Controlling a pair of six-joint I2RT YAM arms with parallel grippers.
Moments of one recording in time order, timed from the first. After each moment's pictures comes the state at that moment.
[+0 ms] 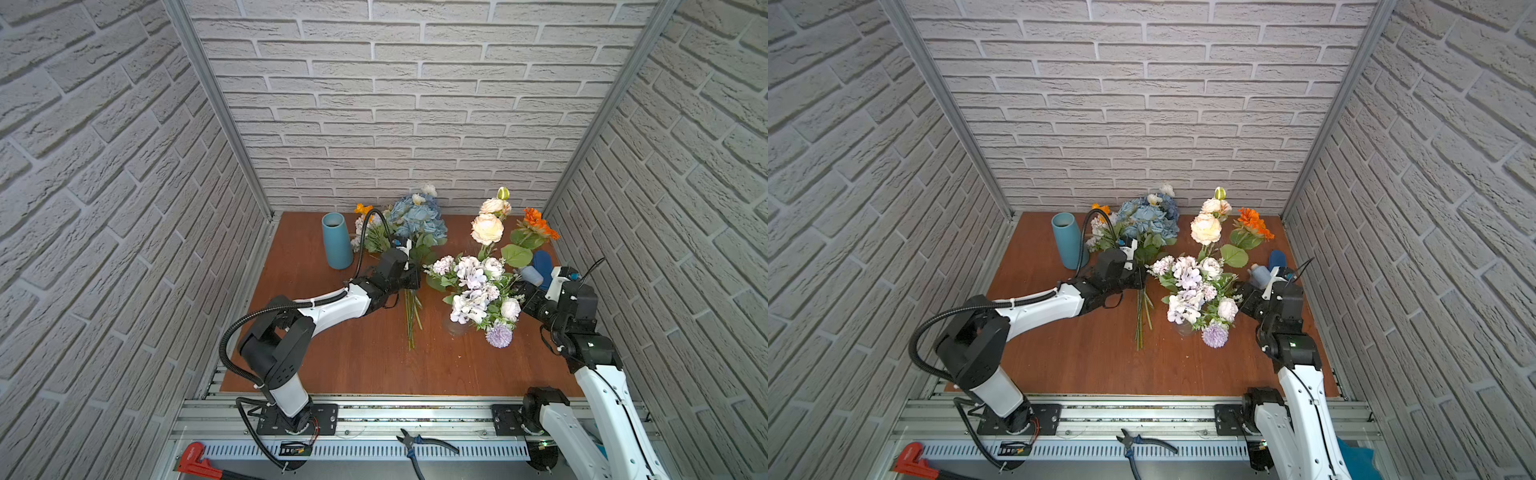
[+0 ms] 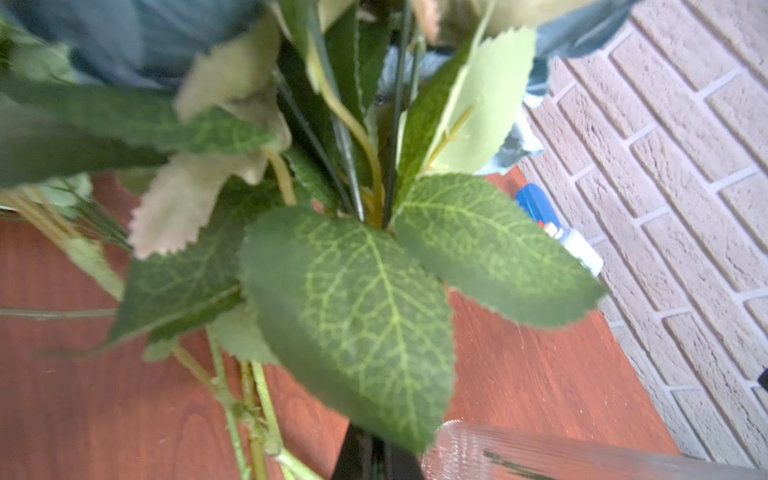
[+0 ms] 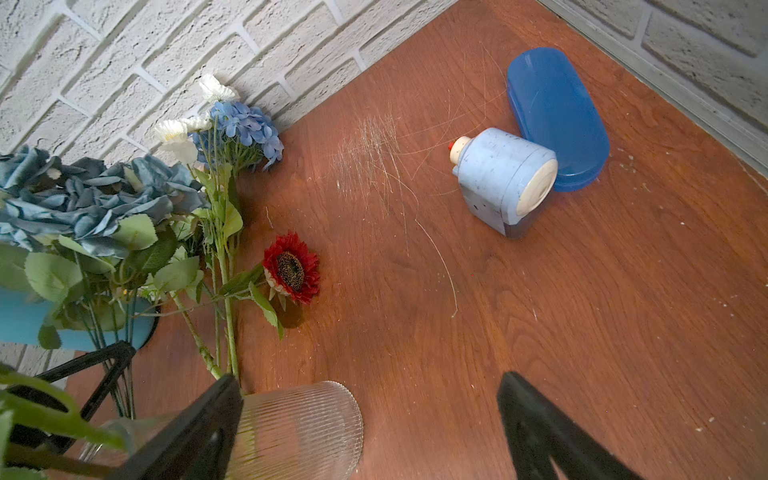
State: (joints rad) left arm -0.72 1.65 1.02 0.14 0.01 -0.56; right arm -0.13 0.69 0.67 -0.57 -0.11 0.53
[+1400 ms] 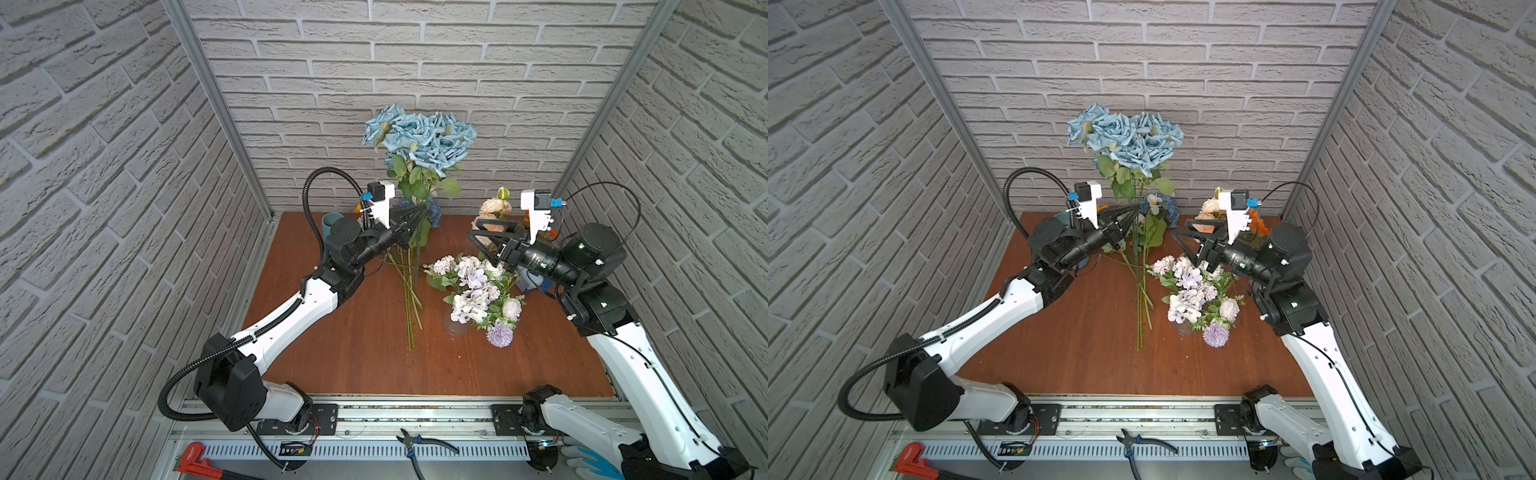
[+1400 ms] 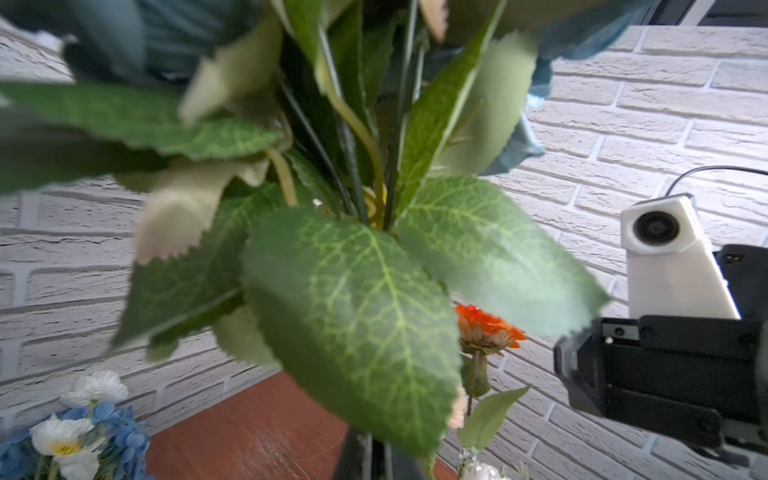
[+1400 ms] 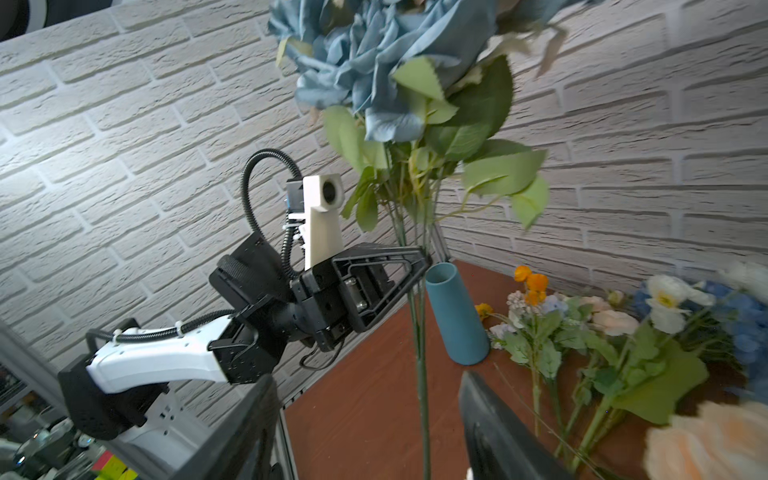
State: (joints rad) left arm -0.62 1.39 1.18 0.52 0.37 -0.44; right arm 0.32 1.03 1.28 -0.21 -0.66 0.46
